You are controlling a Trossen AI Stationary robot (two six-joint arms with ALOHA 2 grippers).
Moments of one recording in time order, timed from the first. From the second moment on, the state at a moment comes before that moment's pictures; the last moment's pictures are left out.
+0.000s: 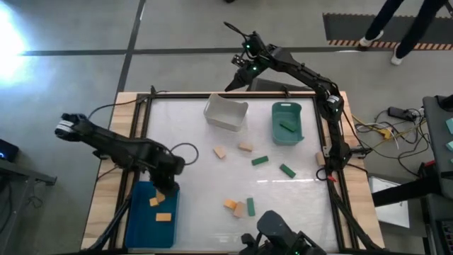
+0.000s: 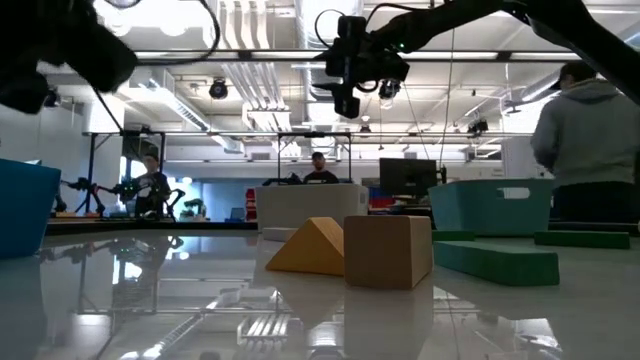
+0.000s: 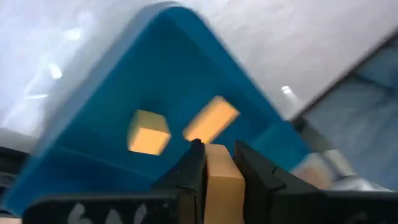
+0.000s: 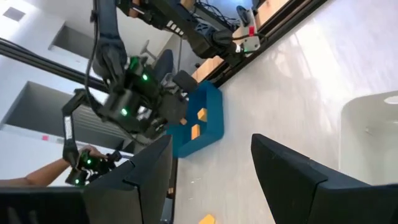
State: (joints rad) left arm -0.28 1.20 0.88 -1.01 0.46 -1.11; right arm -0.72 2.12 2.13 -0.80 -1.18 0.25
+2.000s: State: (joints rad) left arm -0.32 1.23 1.01 -0.42 -0.35 -0.15; right arm -0.03 1.40 1.28 -0.71 -0.06 0.25
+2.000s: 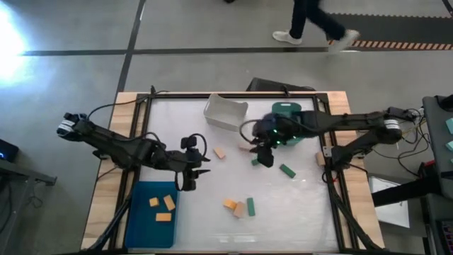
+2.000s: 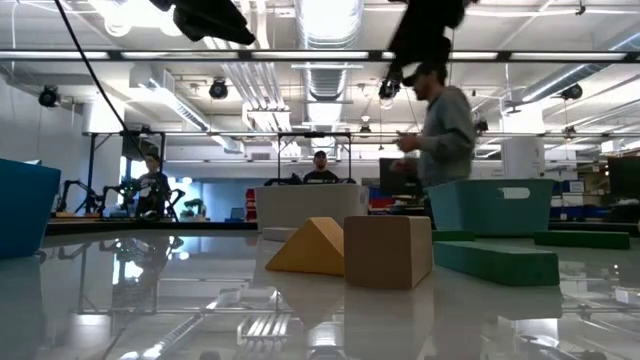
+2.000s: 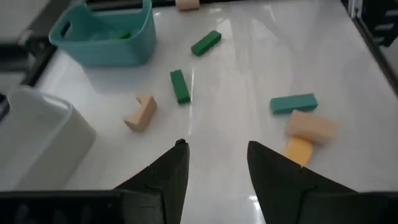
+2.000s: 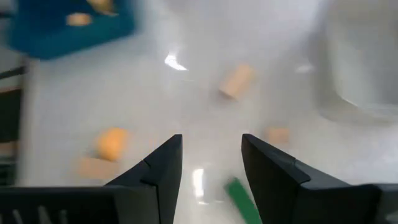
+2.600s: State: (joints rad) left arm -0.34 1.19 1.01 -0.25 -0.32 0.00; right arm -0.02 1.28 0.79 0.05 -0.06 0.17
